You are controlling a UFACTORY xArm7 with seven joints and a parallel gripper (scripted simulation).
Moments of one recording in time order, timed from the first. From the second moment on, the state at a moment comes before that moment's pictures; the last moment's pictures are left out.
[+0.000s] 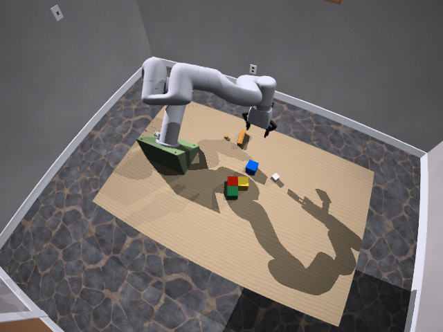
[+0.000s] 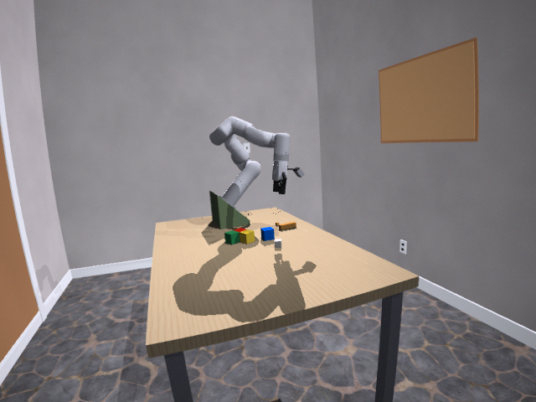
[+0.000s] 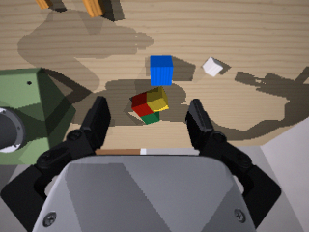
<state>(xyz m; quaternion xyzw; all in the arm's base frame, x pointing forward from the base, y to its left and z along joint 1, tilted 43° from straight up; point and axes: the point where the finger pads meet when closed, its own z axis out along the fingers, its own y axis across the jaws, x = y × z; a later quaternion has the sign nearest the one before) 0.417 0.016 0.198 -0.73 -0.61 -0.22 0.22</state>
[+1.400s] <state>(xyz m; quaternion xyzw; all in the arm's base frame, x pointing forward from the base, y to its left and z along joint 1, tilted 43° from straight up) 0.439 0.022 0.067 -0.70 -0.61 -0.27 0.25</state>
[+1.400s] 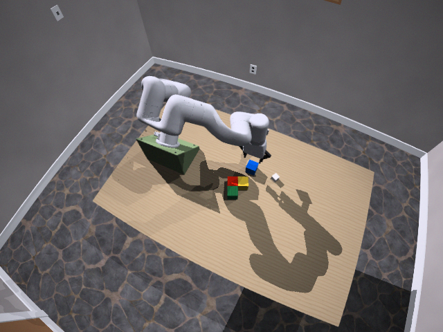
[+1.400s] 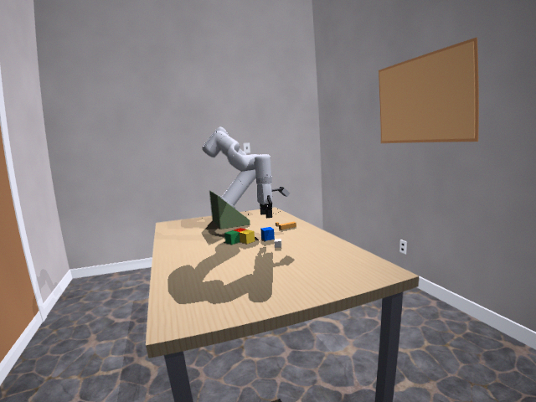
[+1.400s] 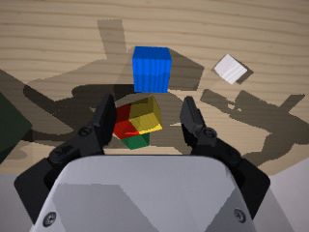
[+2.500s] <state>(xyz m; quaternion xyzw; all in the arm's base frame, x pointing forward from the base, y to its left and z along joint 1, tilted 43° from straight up) 0.440 0.028 0.061 -0.70 -0.62 -0.27 0.25</state>
